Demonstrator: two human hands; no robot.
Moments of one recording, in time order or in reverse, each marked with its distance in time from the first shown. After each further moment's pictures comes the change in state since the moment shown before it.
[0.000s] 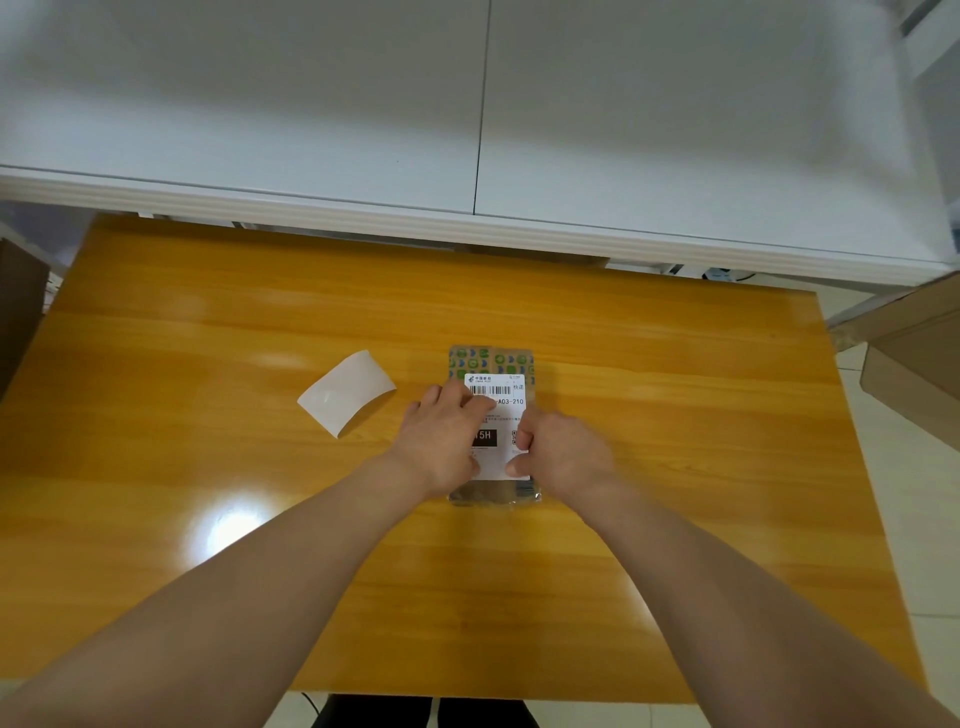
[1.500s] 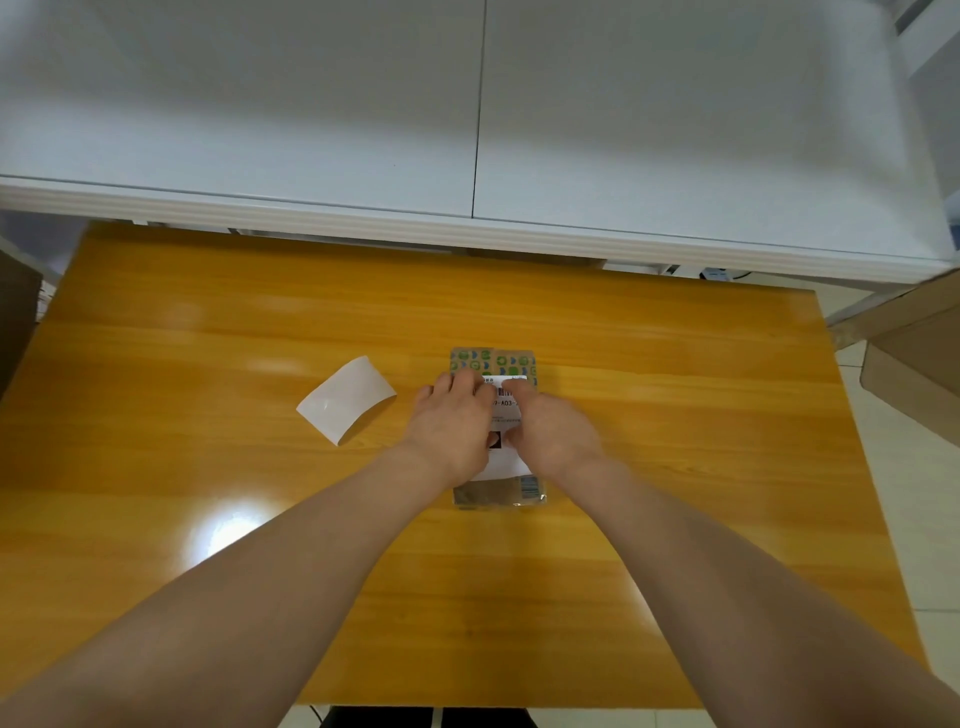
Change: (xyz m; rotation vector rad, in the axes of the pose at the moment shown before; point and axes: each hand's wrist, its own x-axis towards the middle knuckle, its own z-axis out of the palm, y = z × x) left_hand 0.018 0.007 -0.004 0.111 0.116 -0.010; right_hand 0.021 -0.016 -0.003 0.004 0.116 -0.050
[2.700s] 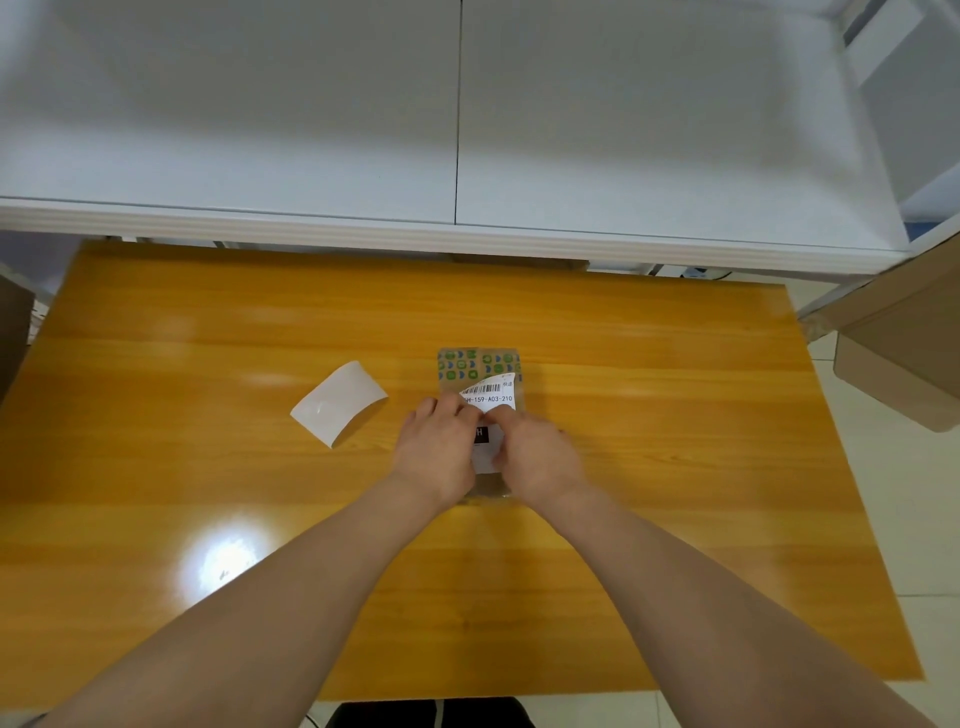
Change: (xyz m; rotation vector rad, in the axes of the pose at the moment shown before) left_hand -0.029 0.006 0.012 -0.089 0.028 -0.052; right_hand -0.031 -0.001 0.026 -0.027 0.074 -0.034
